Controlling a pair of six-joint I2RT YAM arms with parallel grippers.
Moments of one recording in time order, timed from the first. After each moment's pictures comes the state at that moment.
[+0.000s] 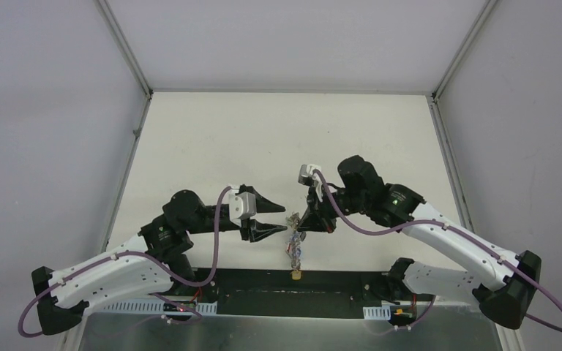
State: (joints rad) left arm -1.03 0.64 0.59 0.18 0.41 0.01; right arm 0.89 1.01 0.92 -0.51 -0.67 0.02
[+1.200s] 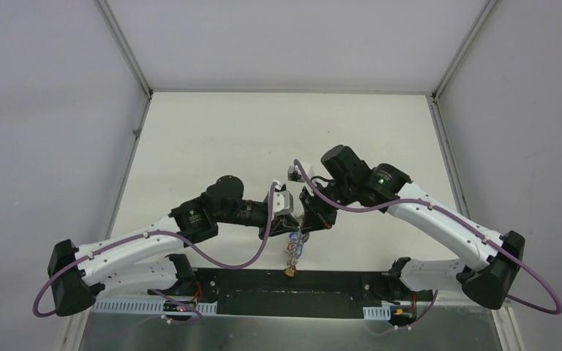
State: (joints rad) left arm -1.03 0.94 0.72 0.01 0.50 0.06; right arm 0.89 1.22 1.18 -0.90 -0.62 -0.02
